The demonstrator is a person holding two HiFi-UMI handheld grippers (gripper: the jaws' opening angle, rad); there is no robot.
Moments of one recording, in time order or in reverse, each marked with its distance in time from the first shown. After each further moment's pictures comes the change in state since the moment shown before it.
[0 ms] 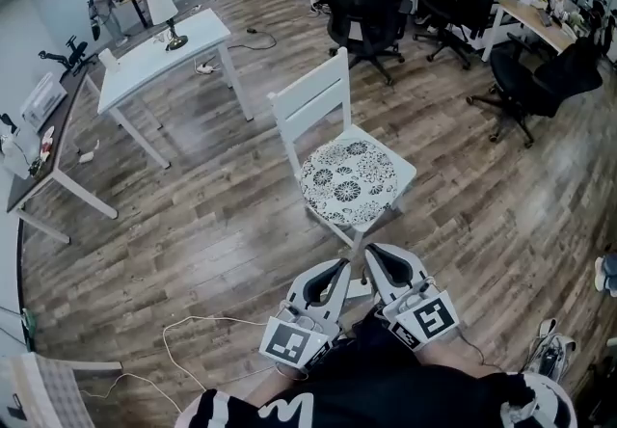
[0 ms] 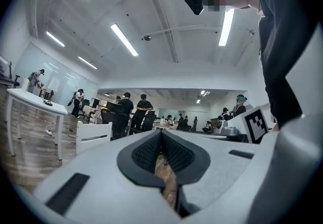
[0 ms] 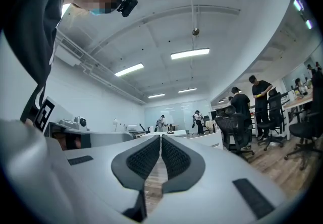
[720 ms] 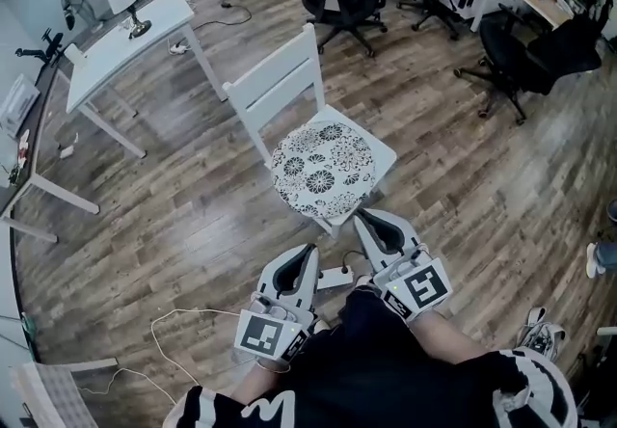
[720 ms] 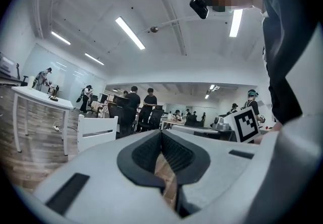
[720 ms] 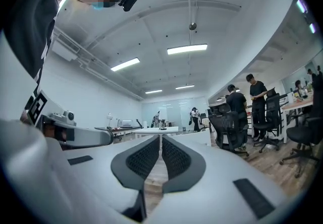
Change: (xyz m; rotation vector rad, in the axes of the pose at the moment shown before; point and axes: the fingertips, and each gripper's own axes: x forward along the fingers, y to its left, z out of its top) left arm 0.076 0.033 -0.039 -0.002 0.117 0.083; right arm 0.032 -0.124 -0.019 -0.016 0.053 -0.015
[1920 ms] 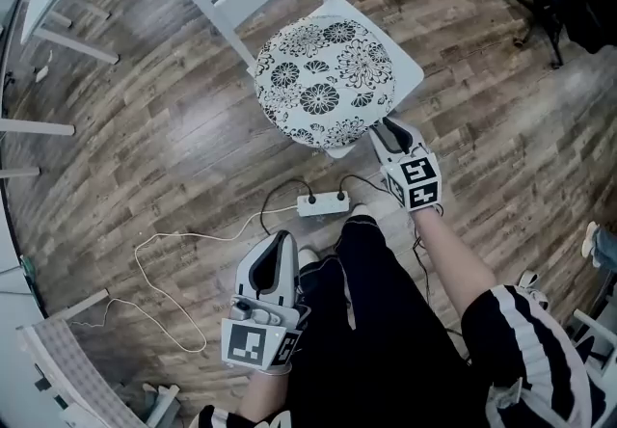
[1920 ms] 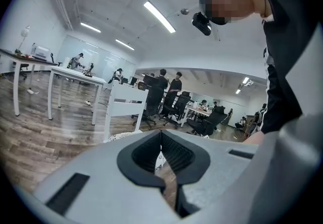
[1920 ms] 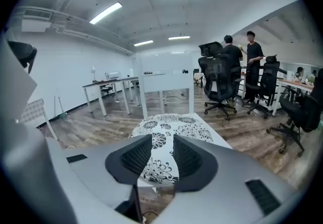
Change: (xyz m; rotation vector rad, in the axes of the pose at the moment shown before) left arm 0.006 0.060 -0.118 -0.201 0.161 0.312; right arm 0.071 -0.164 -0.324 0.037 0.575 -0.063
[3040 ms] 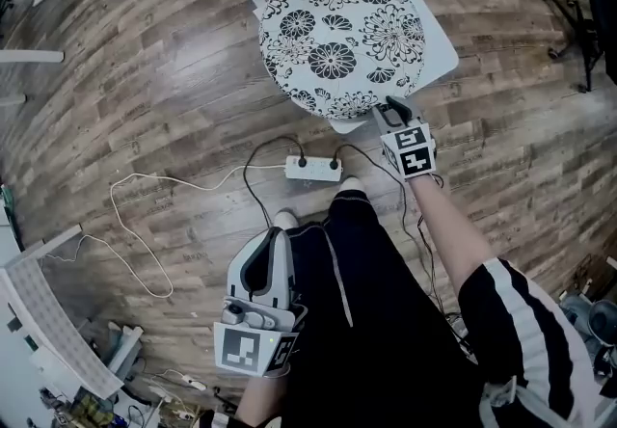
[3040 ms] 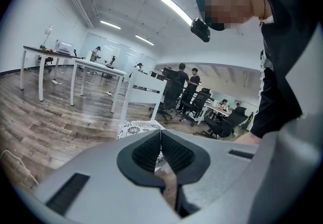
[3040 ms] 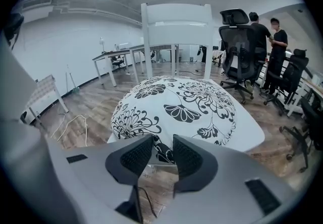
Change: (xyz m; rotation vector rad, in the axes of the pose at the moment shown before) left arm 0.019 0.012 -0.043 -0.128 0.044 0.215; right arm 0.095 -0.022 -0.114 -0.123 0.300 0.129
